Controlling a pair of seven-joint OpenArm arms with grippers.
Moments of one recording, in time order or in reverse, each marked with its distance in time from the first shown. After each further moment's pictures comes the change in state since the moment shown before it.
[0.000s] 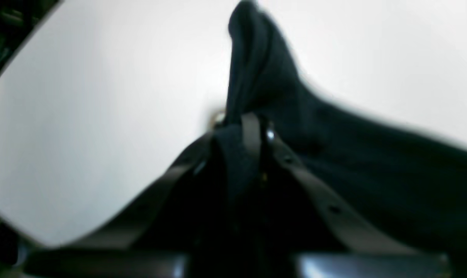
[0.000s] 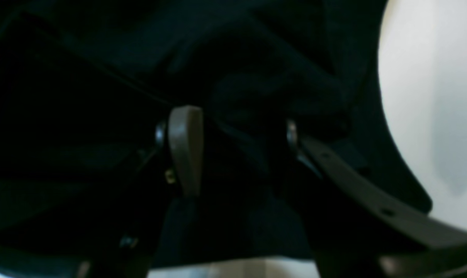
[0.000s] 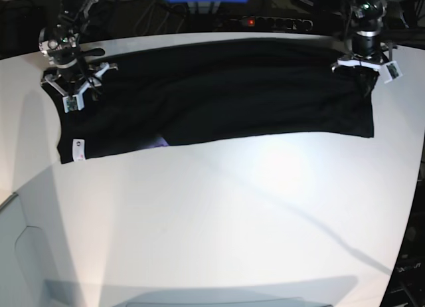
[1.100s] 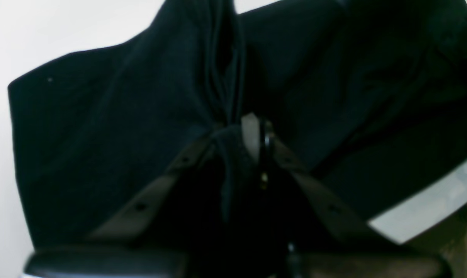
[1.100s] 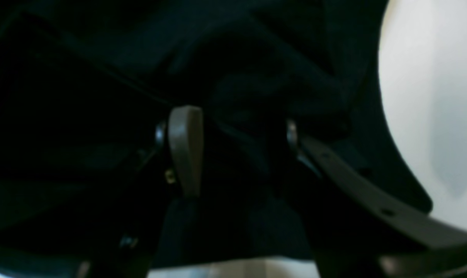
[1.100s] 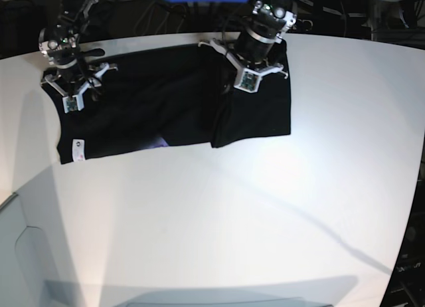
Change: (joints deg) left arm 6.1 -0.9 50.2 1.2 26.2 6.8 -0.3; right arm 0.2 0.0 0.0 0.0 0.0 0.0 0.0
